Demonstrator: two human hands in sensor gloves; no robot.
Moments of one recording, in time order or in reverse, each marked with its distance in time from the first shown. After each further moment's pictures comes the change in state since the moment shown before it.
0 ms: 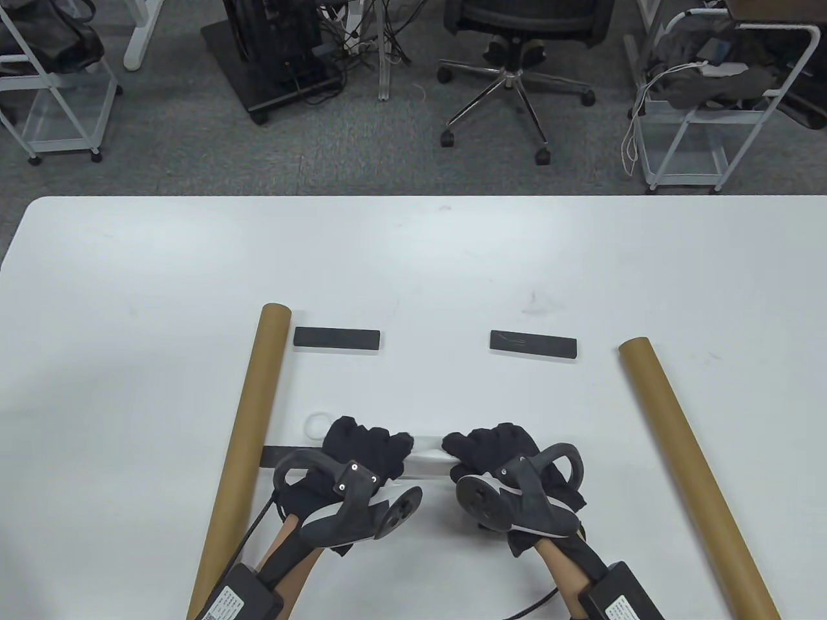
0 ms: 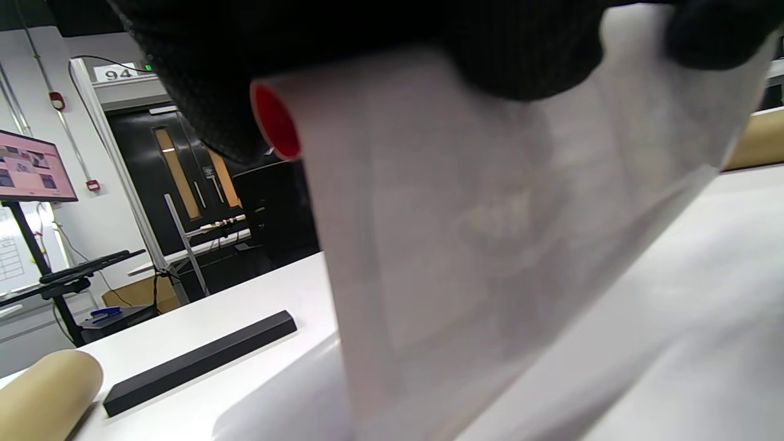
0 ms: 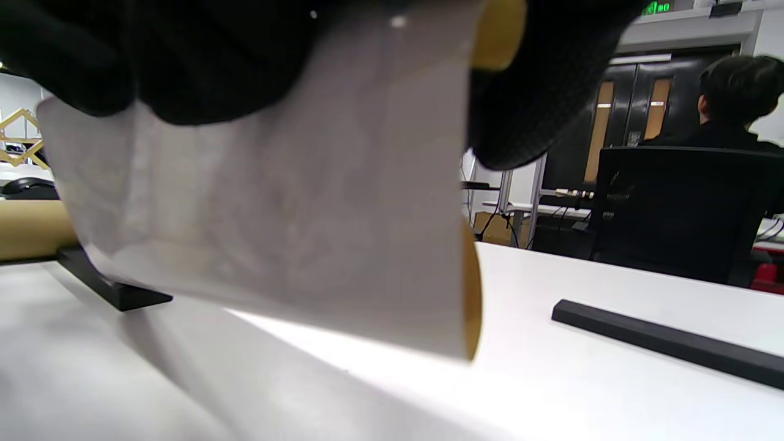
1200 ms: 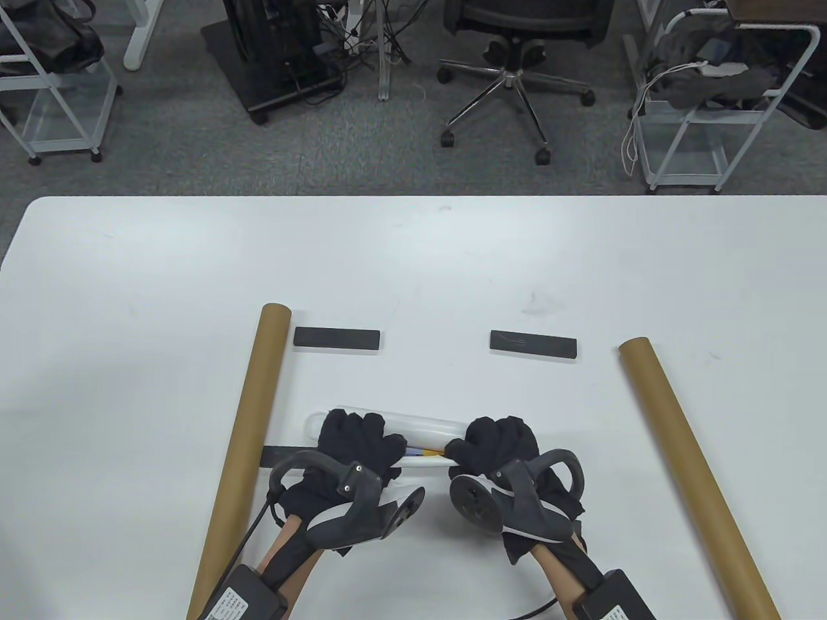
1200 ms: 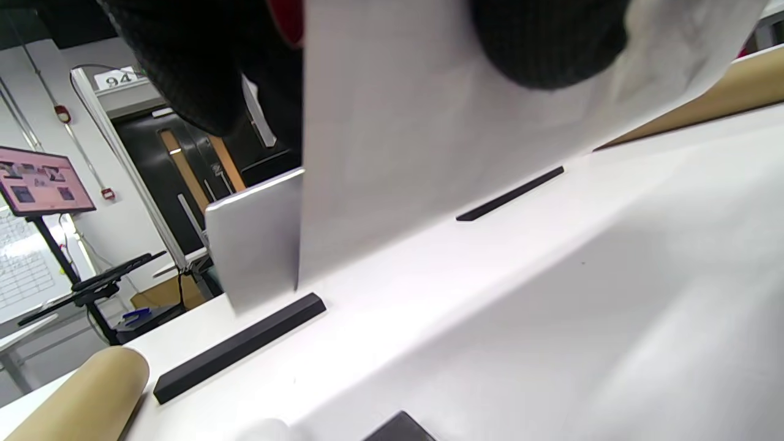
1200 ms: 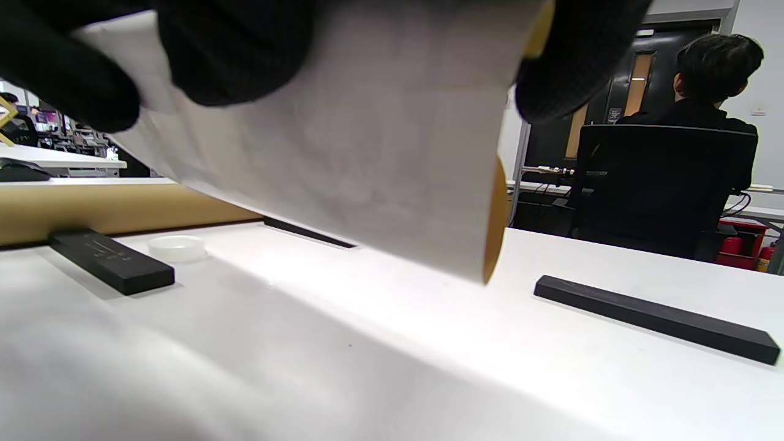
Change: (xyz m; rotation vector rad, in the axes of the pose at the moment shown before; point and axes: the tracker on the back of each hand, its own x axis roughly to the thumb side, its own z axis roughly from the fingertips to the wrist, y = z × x) left_hand 0.008 -0.007 -0.003 -0.071 0.007 -0.098; right_hand 0.004 -0.001 0.000 0.085 0.059 0.003
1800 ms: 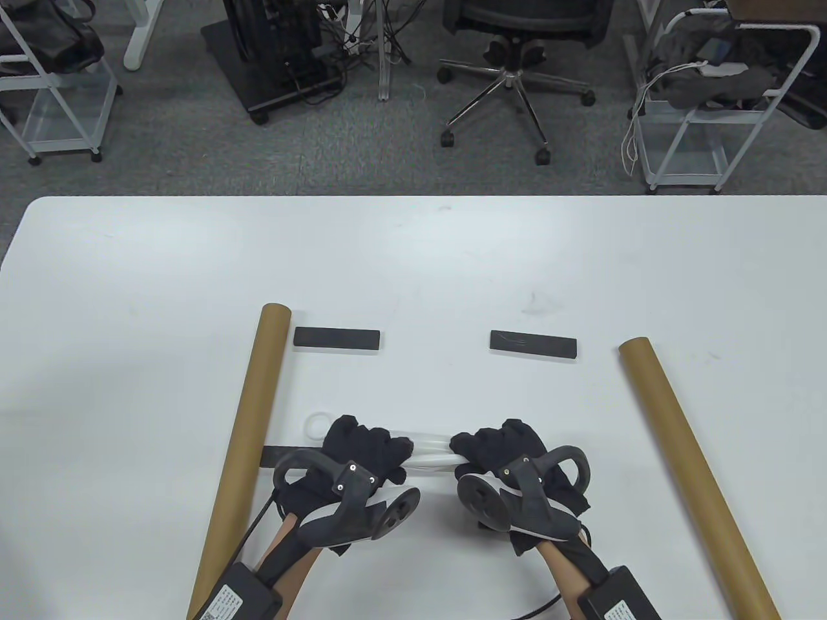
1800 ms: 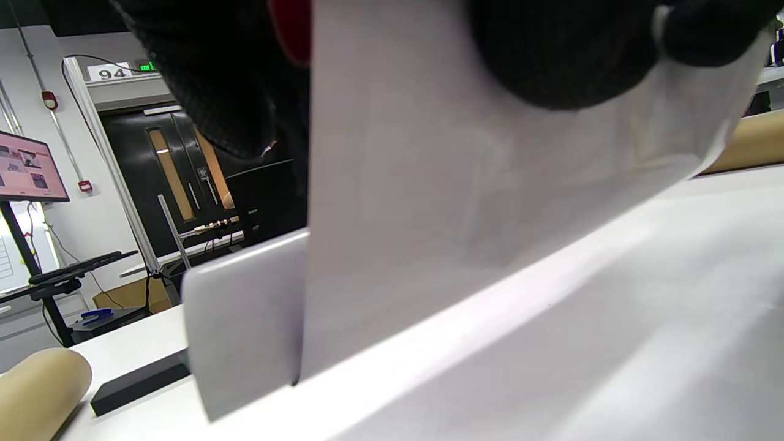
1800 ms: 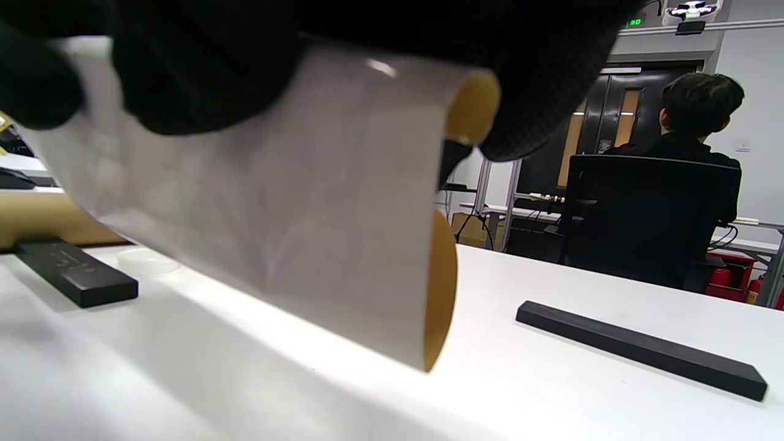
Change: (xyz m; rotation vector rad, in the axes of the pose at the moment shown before) left_hand -0.006 -0.002 0.002 0.063 -0.028 0.117; right_hand -0.008 0.002 -0.001 -0.053 0.001 0.032
